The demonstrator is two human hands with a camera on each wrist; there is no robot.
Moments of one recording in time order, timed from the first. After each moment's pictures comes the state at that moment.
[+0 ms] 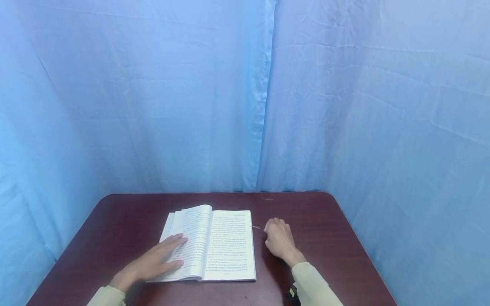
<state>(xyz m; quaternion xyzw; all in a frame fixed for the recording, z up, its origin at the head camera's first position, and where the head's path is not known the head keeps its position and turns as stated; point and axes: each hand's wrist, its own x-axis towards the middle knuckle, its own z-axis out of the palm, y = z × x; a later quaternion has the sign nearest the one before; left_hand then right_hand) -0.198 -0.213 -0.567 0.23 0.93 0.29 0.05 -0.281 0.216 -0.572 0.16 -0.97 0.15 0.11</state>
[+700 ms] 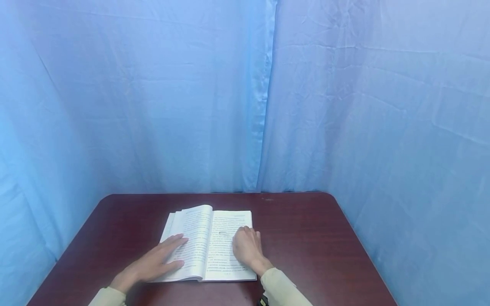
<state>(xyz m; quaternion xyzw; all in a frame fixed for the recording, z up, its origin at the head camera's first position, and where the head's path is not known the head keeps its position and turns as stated) -0.196 -0.211 -0.569 0.22 0.93 0.30 0.05 -0.254 0.117 -0.575 0.15 -0.96 0.22 0.08</state>
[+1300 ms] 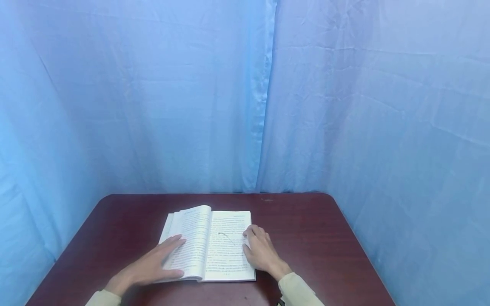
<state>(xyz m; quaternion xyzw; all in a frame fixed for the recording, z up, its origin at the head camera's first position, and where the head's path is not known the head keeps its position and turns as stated) -0.192 -0.217 -0.570 0.21 0.93 0.31 0.06 -0.250 0.165 -0.579 0.22 -0.95 0.23 0.07</state>
